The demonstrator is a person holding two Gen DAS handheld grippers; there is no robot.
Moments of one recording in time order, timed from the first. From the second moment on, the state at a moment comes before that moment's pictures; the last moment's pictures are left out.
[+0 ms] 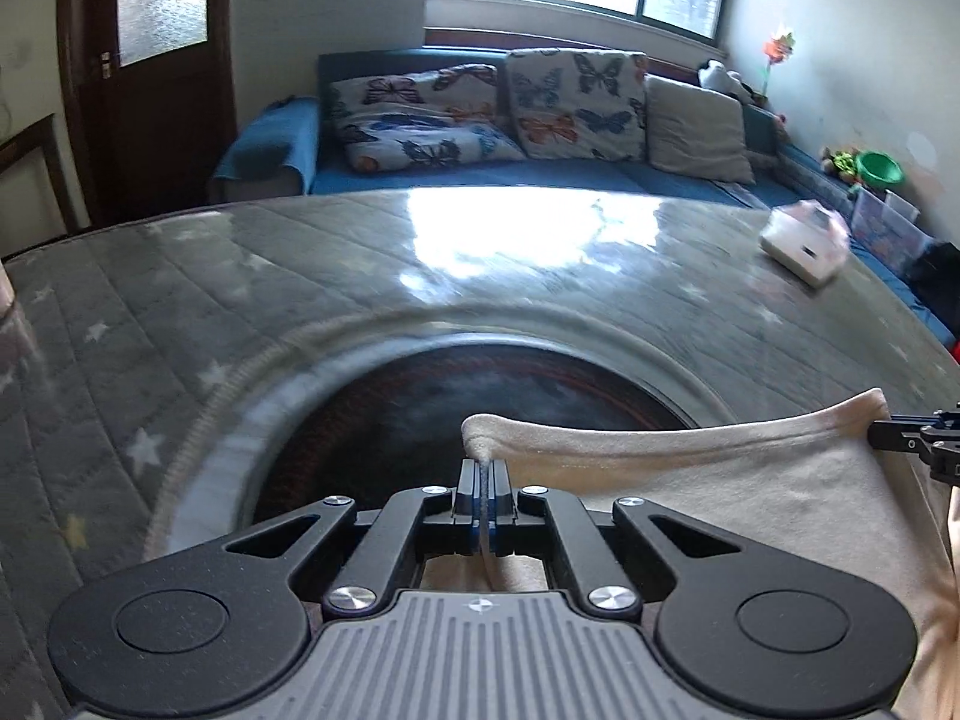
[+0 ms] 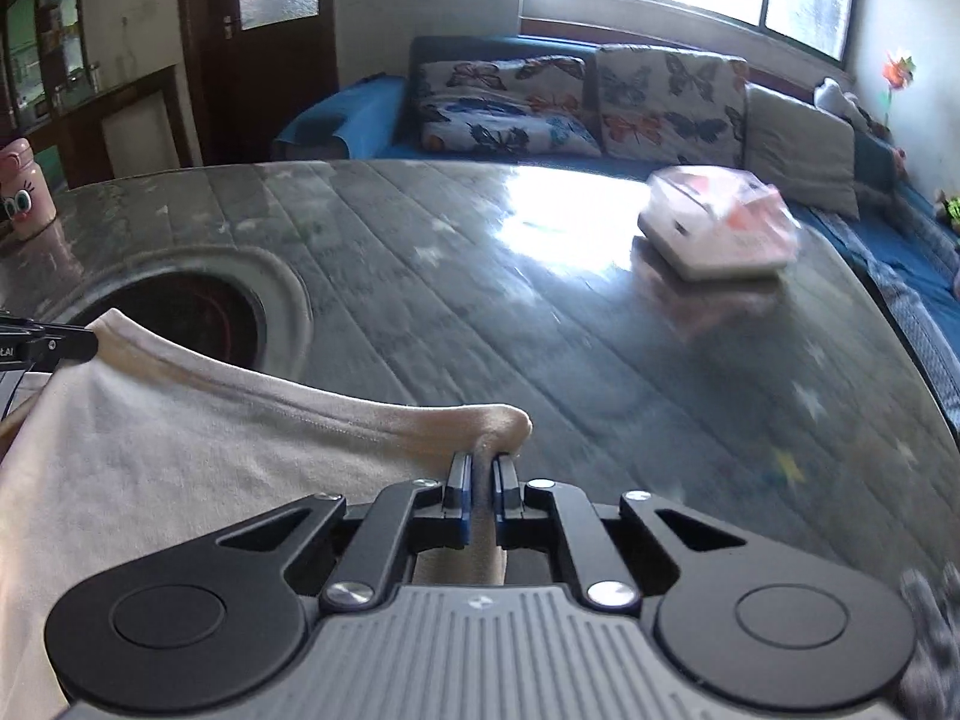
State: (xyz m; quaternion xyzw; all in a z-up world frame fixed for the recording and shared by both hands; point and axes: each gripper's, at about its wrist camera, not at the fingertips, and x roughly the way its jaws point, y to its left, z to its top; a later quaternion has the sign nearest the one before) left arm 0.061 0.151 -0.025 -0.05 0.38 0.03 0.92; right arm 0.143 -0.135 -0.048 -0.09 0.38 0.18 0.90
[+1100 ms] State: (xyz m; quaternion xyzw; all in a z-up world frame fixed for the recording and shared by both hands) left arm -0.033 0.187 -0.019 -0.05 0.35 0.07 0.93; right arm 0.046 -0.088 -0.045 -0.14 0.38 0.28 0.87
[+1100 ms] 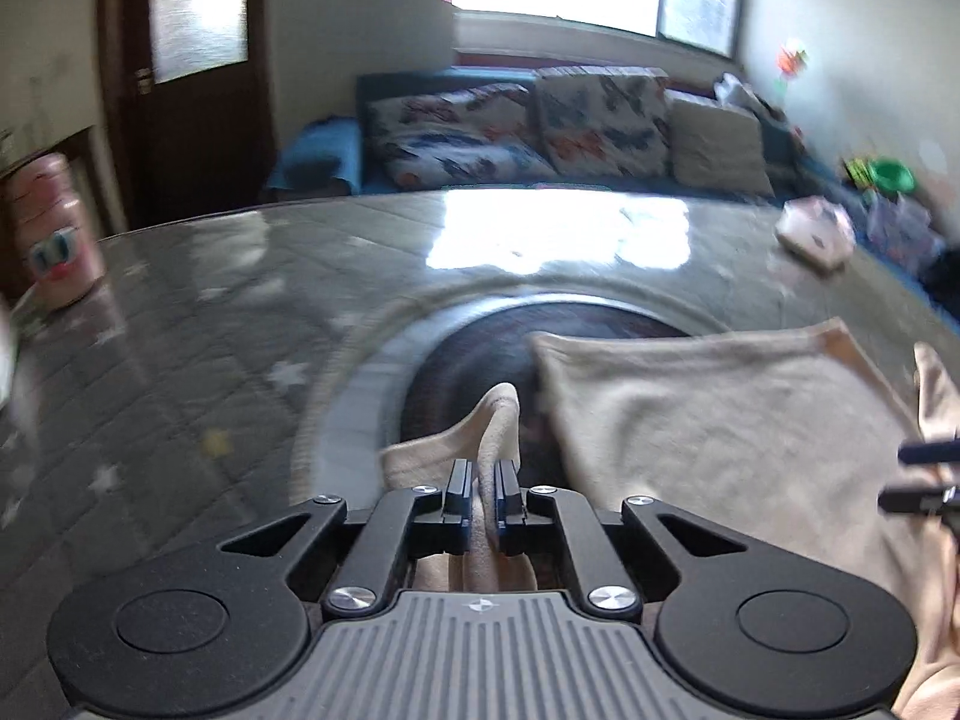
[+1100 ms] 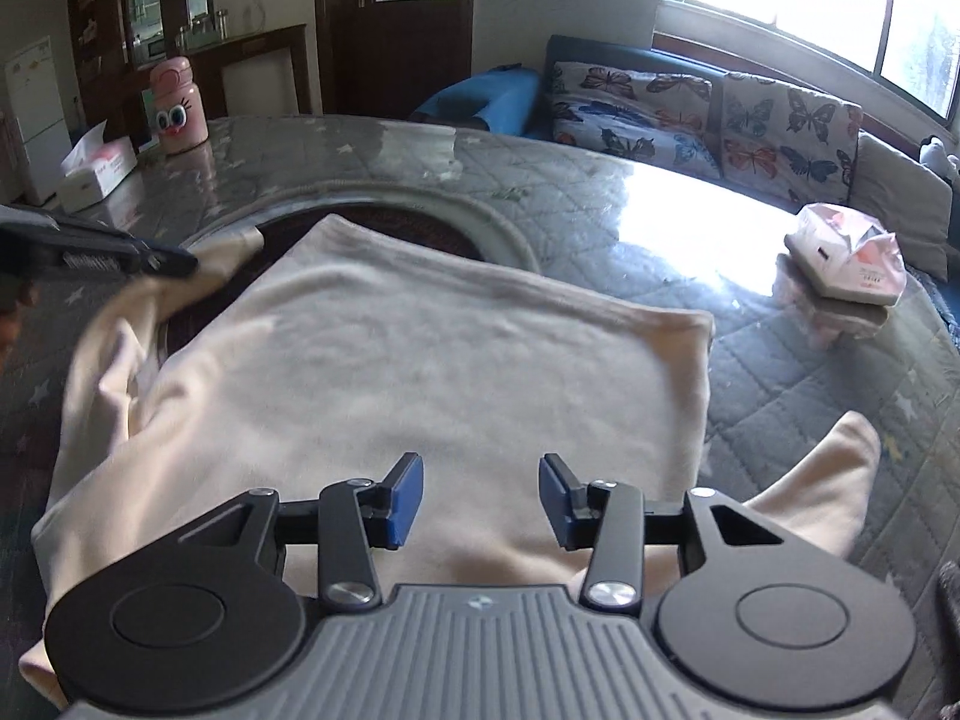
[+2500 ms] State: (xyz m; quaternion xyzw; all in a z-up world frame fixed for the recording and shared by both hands) left arm -0.123 0.269 -0.031 -0.04 0.30 0.24 0.92; right arm -0.032 -0.098 -0.046 -0.18 0.40 0.34 0.83
